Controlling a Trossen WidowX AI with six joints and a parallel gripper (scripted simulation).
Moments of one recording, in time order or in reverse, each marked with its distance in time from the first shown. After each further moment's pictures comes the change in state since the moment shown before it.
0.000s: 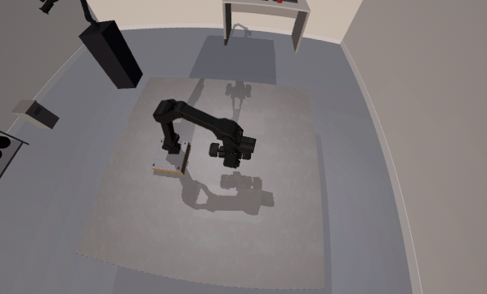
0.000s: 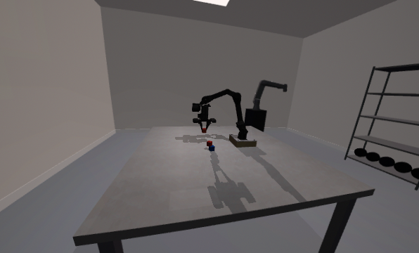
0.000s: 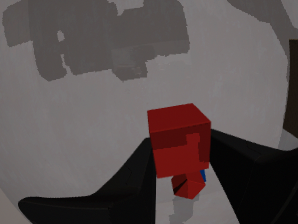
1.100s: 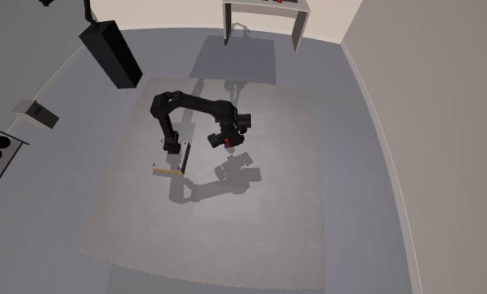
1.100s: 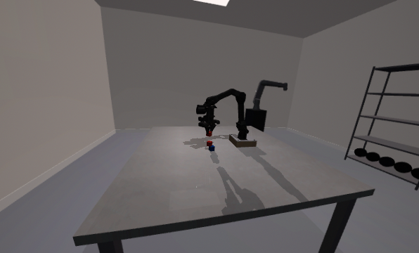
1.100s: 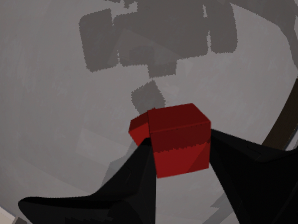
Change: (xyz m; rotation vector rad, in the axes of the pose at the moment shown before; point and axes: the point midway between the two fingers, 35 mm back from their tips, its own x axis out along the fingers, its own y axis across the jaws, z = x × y) arm 0.001 -0.023 -0.090 -0.604 0.005 0.000
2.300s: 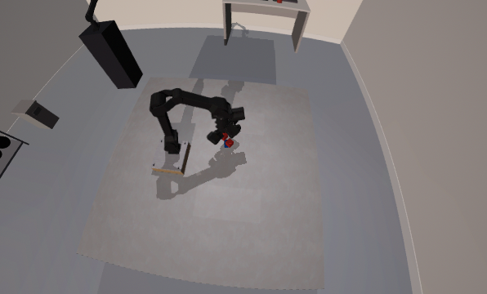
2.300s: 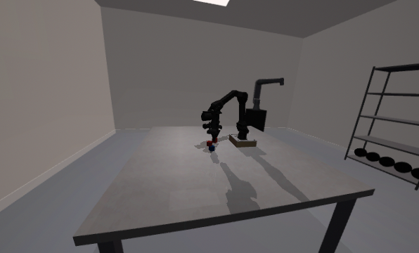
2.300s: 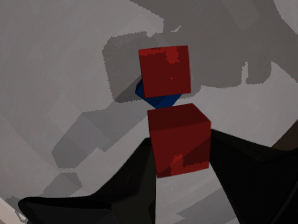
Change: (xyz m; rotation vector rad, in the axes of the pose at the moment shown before) arm 0.034 0.004 -0.062 -0.389 0.041 0.009
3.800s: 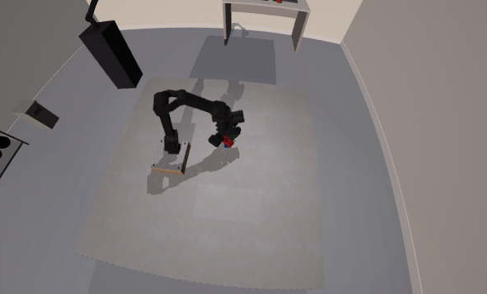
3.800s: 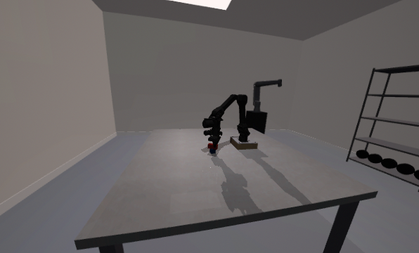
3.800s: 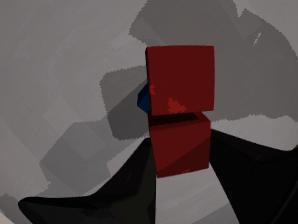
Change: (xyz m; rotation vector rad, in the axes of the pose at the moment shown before) arm 0.033 0.002 0.001 -0.040 -0.026 -0.010
